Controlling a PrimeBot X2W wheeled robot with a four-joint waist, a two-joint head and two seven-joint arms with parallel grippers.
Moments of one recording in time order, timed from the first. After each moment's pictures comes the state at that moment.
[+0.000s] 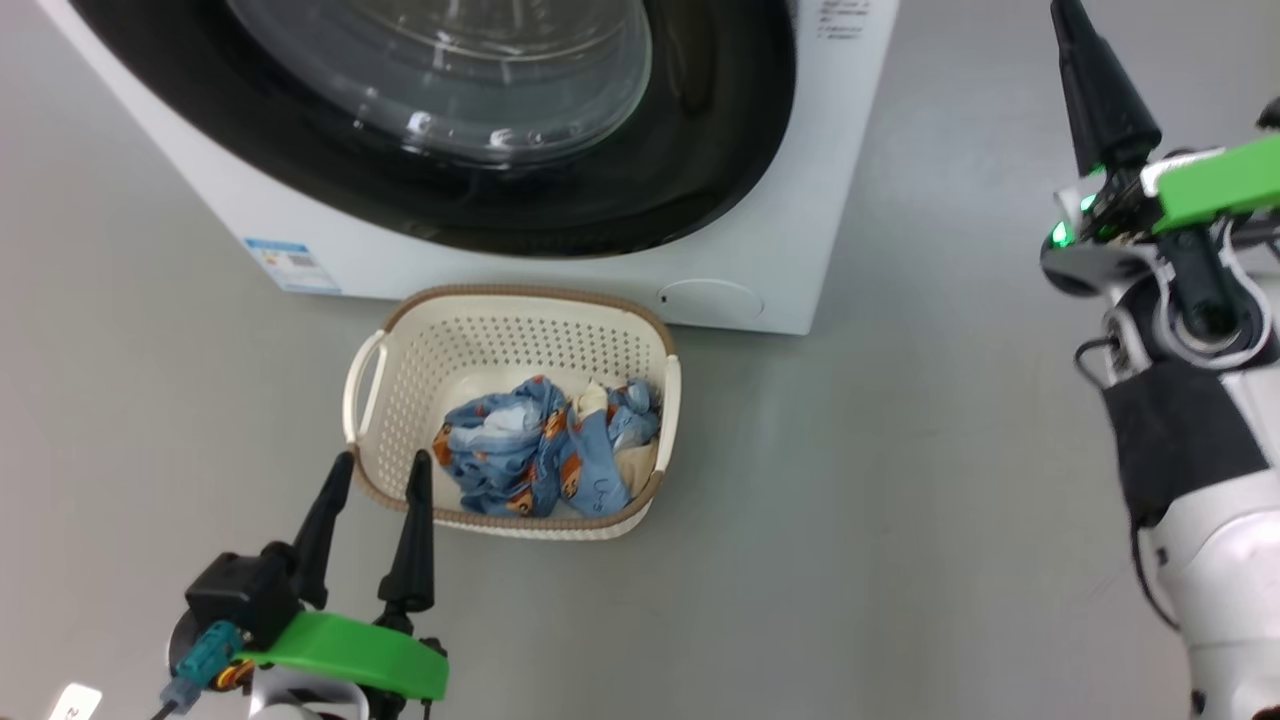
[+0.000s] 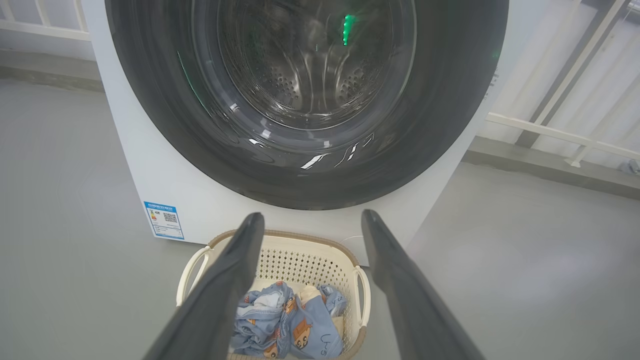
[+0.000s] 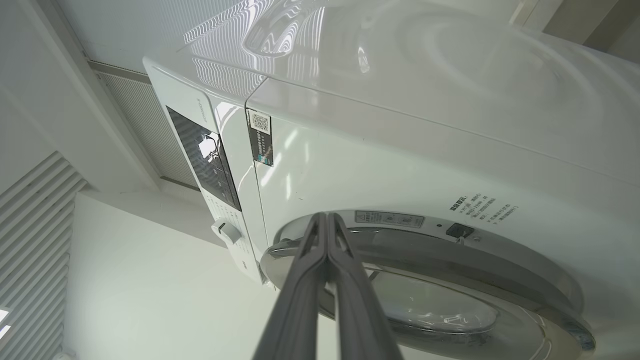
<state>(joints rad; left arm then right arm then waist) -0.15 0.04 -0.15 0.20 -0.34 -0.13 -0.26 -0.81 -0.21 0.08 0.44 1.62 0.13 0.11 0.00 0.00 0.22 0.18</state>
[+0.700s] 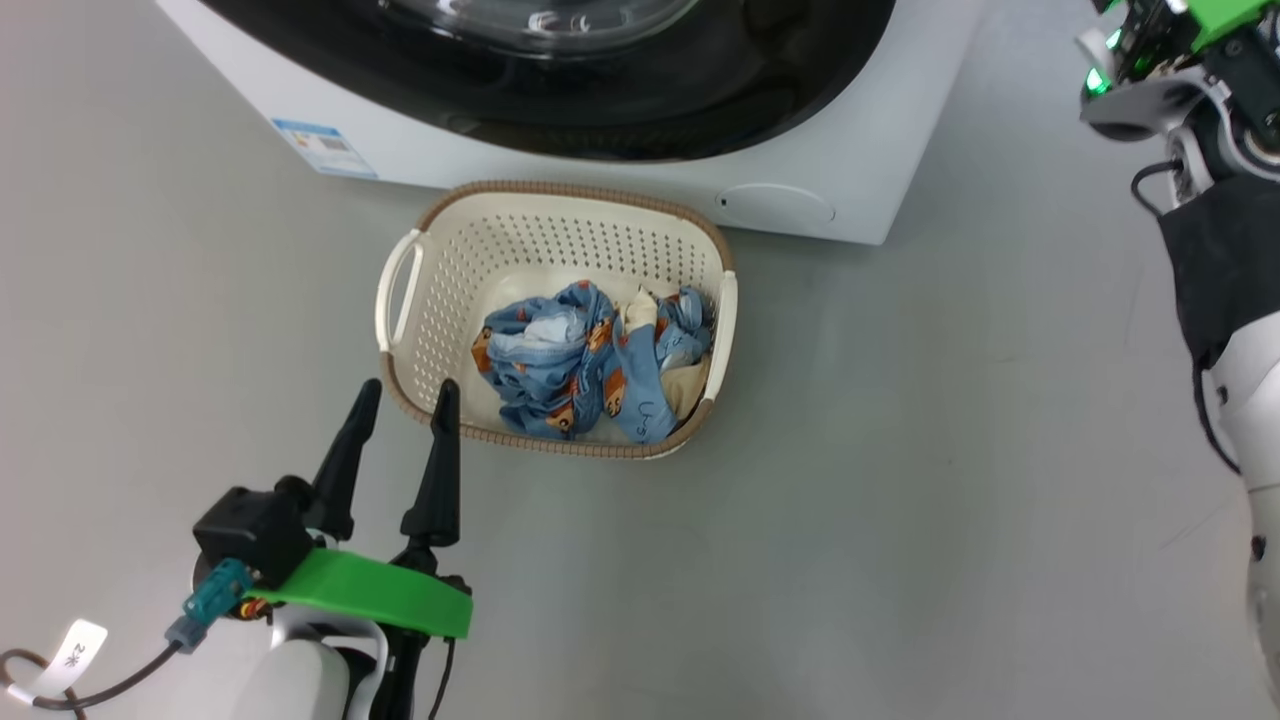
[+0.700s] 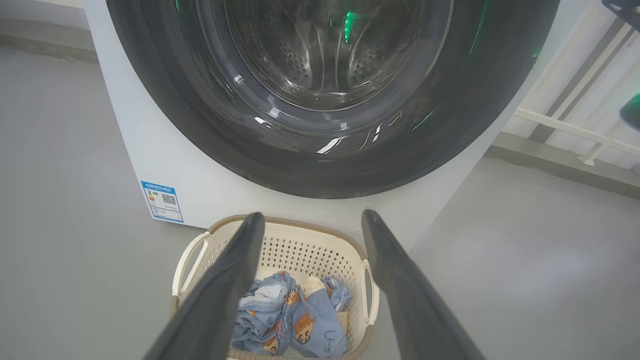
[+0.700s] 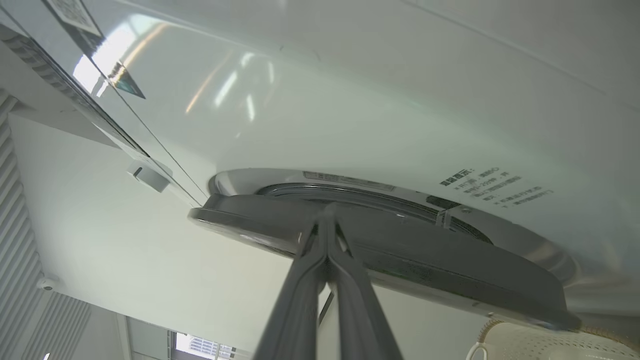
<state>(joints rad) -0.26 0.03 -0.20 0.19 -0.40 -0.13 -0.26 -1.13 -0.28 0.16 0.67 1.59 0.13 0.35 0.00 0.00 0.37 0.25</state>
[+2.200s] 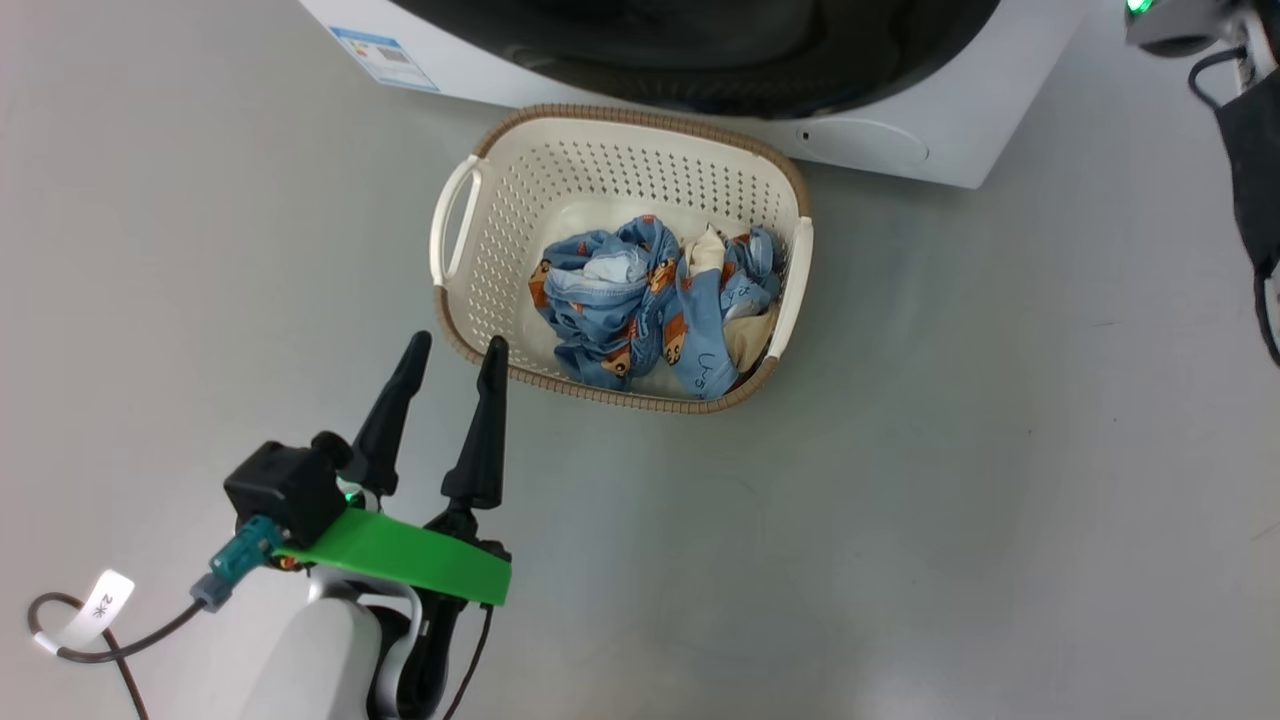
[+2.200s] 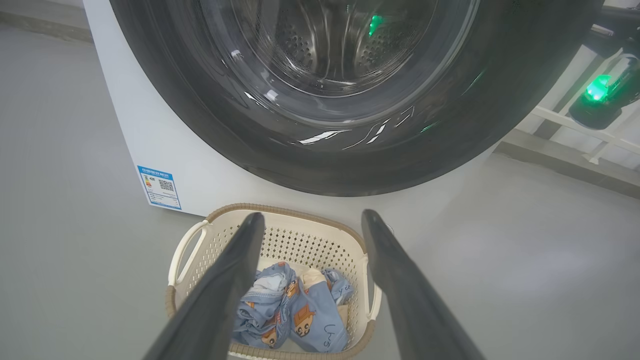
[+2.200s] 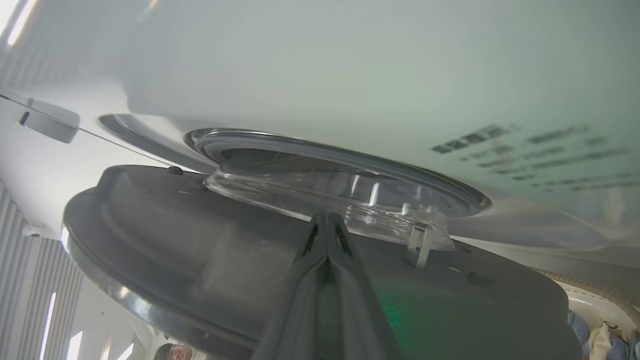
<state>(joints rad) -0.33 0.03 -0.29 0.18 -0.47 -0.13 -0.26 -1.34 -0.31 0.25 0.84 1.55 0.13 0.56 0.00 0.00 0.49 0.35</state>
